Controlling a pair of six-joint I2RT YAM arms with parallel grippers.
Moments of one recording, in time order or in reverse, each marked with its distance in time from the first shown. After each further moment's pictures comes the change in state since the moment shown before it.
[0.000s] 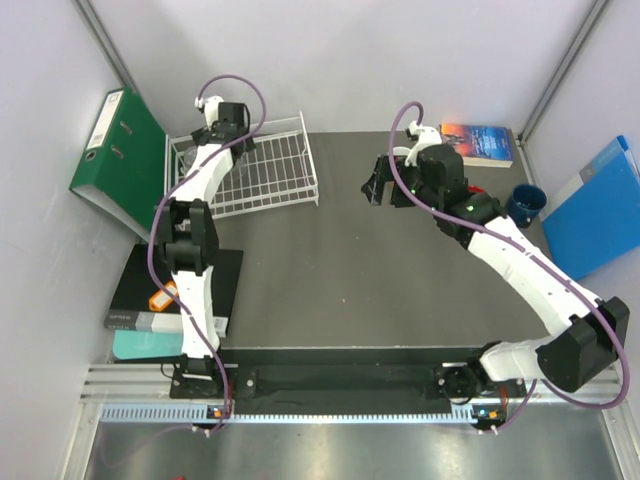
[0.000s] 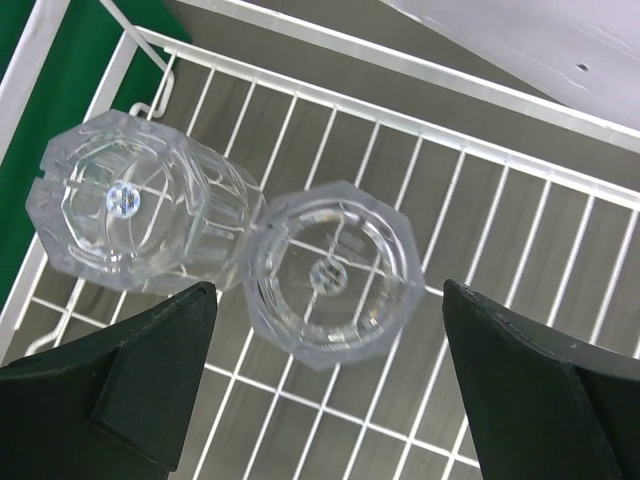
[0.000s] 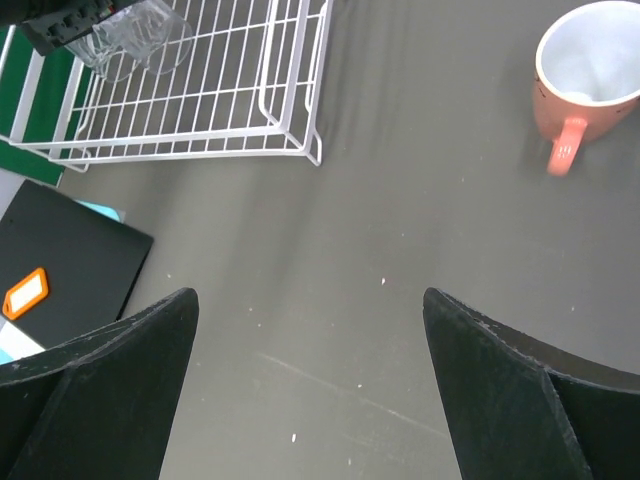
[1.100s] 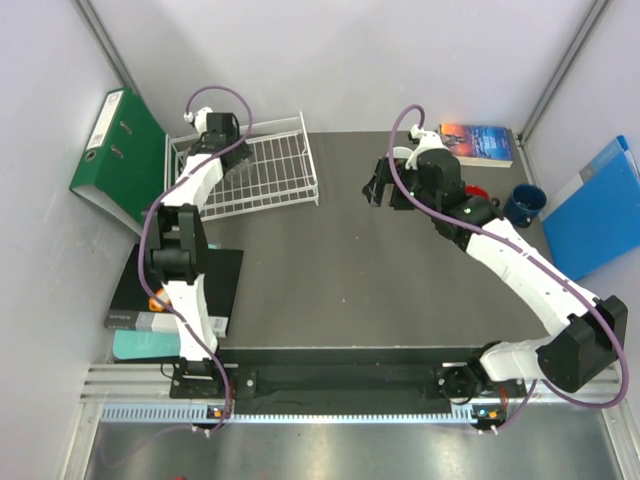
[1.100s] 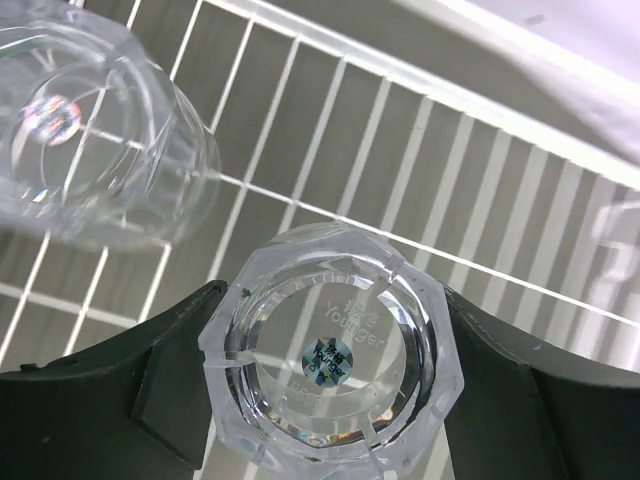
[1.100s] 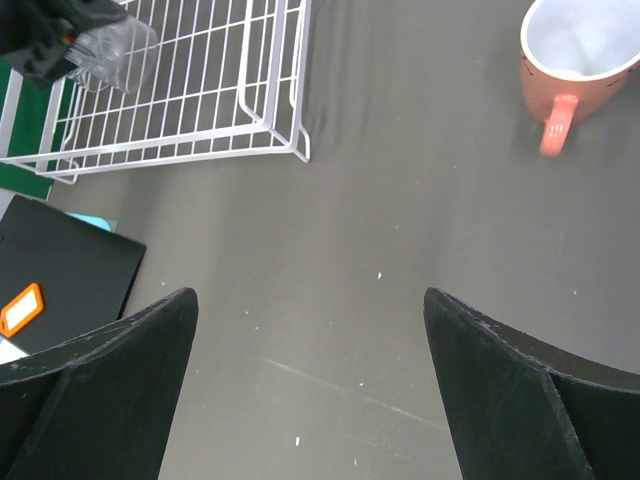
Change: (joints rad) left arm 0.047 -0.096 -0.209 0.118 0.209 -0.130; right arm 0.003 -0.002 -0.037 0.016 0.040 0.047
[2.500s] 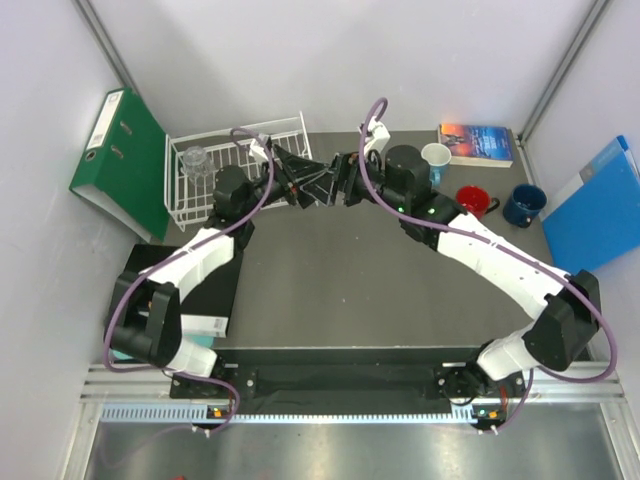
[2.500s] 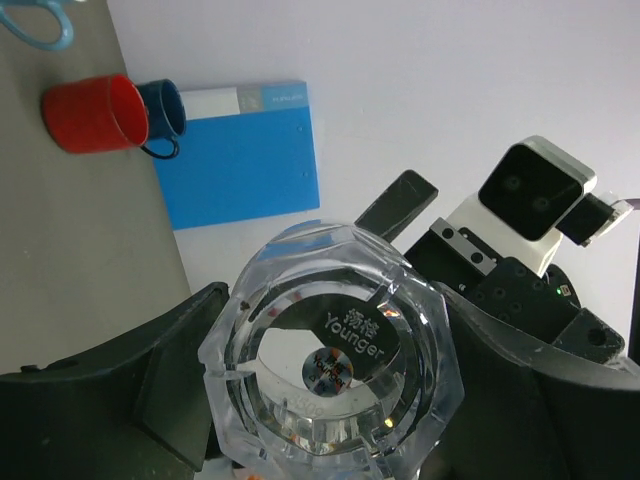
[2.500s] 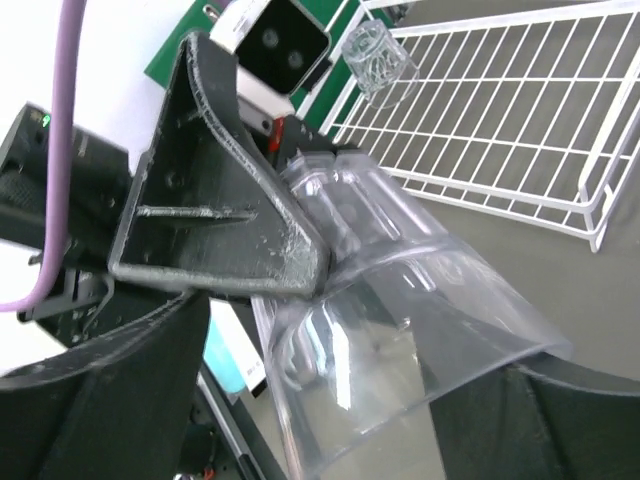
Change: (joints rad) left arm -0.271 -0.645 -0.859 1.075 1.026 -0.973; right arm 0.179 0.128 0.070 0.358 -0.275 0.118
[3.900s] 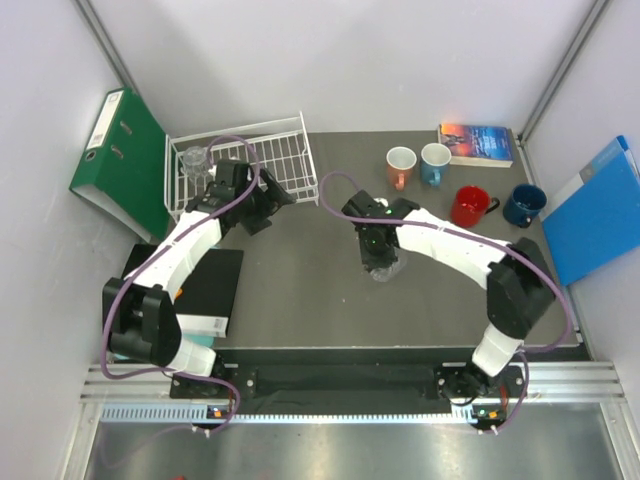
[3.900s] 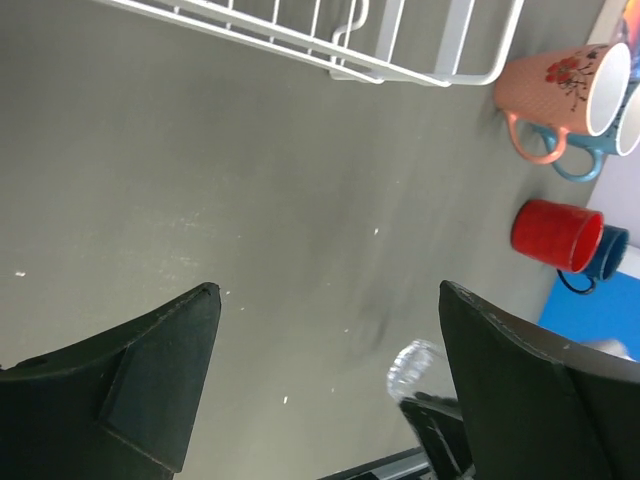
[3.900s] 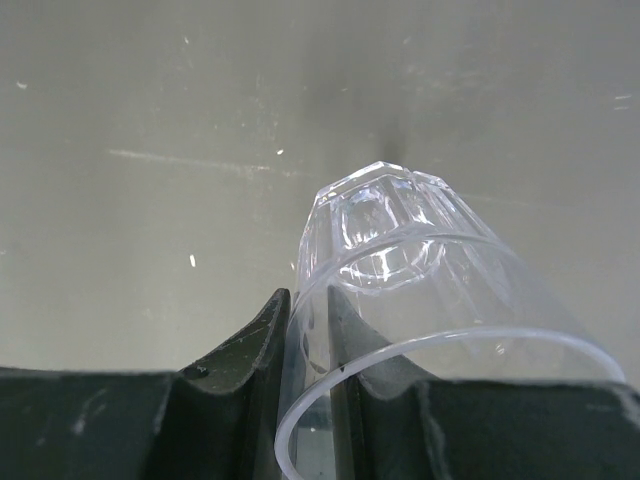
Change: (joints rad) left arm 0.072 -0.011 0.208 -1.138 -0.574 0.625; right arm 0.060 0.227 0.043 -0.944 0.427 0.067
